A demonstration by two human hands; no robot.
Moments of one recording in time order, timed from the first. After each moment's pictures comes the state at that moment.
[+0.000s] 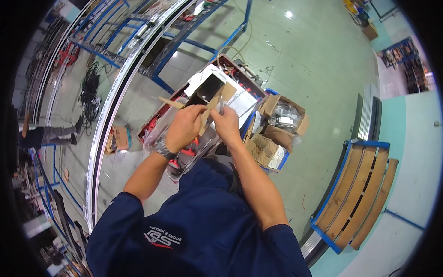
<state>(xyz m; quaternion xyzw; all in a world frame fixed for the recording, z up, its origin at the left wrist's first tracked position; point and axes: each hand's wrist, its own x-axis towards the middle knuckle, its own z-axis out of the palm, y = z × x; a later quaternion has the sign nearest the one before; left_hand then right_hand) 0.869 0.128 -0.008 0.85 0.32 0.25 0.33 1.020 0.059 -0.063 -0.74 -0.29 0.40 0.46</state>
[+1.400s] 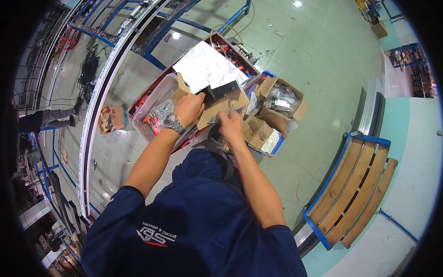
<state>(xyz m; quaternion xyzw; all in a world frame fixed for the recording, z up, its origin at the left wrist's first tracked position) 0.914 0.074 -0.064 0.90 0.38 0.00 0.19 1.045 -0.052 -0.084 -0.64 -0.12 0.51 0.56</state>
